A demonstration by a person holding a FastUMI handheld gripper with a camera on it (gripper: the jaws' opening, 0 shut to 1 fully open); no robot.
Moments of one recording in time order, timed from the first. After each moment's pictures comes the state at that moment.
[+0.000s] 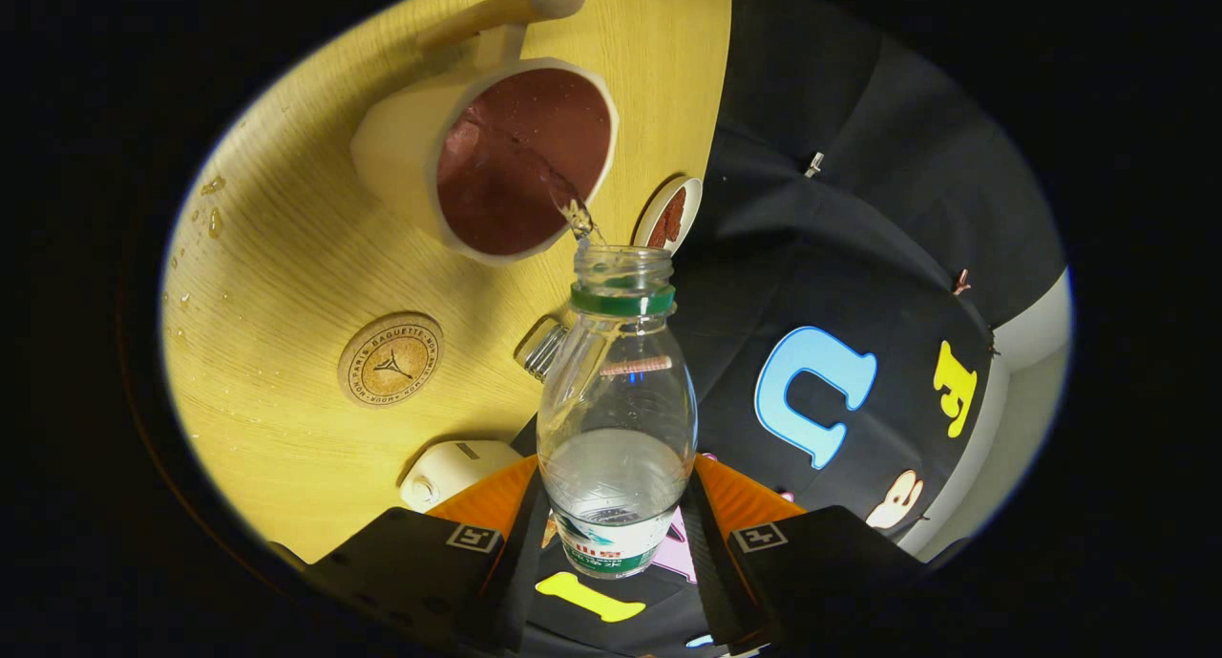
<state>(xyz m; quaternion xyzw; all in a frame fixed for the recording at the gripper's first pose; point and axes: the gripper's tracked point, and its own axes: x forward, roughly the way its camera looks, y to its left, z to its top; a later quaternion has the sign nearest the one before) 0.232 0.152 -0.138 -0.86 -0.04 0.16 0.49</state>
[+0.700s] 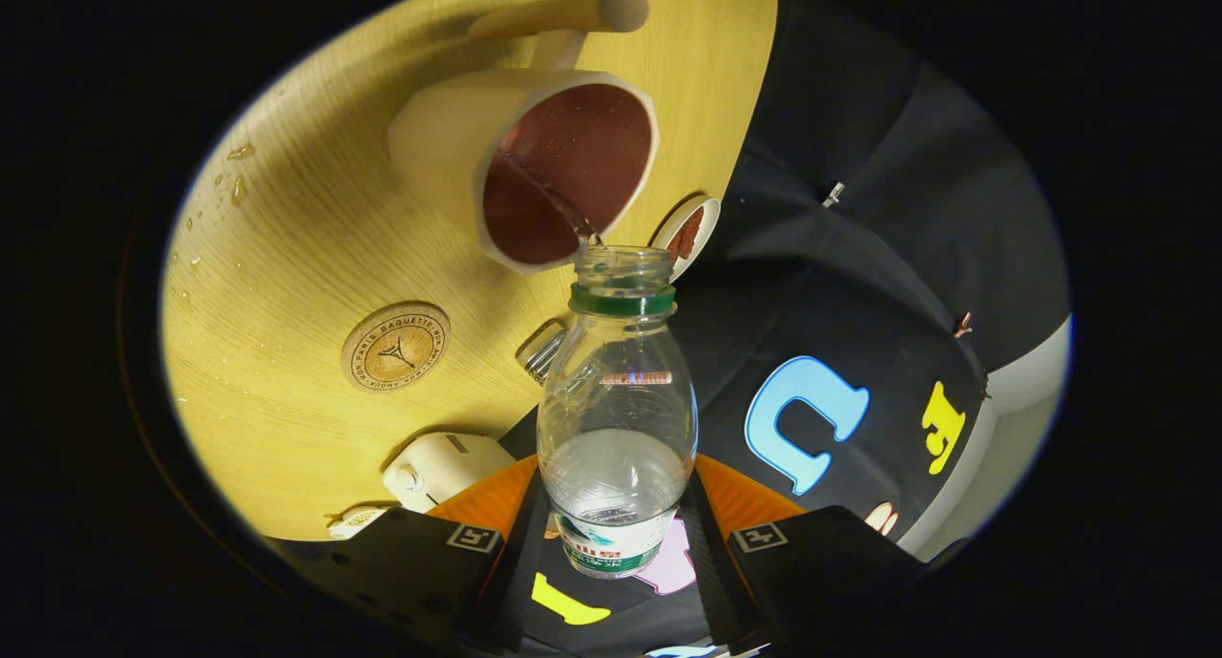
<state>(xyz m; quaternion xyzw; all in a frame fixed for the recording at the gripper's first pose) 0.228 0.159 -0.140 -0.88 -0.05 0.17 0.44</state>
